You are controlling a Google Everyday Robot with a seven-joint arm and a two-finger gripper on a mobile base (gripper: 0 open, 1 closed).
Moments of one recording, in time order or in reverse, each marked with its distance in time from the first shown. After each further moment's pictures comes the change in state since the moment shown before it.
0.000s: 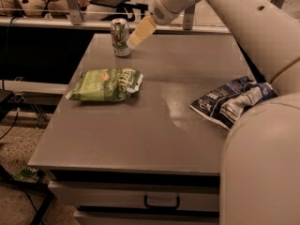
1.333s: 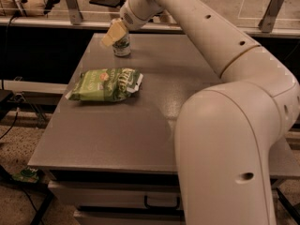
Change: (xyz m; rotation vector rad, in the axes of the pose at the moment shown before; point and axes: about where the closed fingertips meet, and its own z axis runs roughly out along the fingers) arm -0.051 0.020 0.088 -0.068 -0.050 0.063
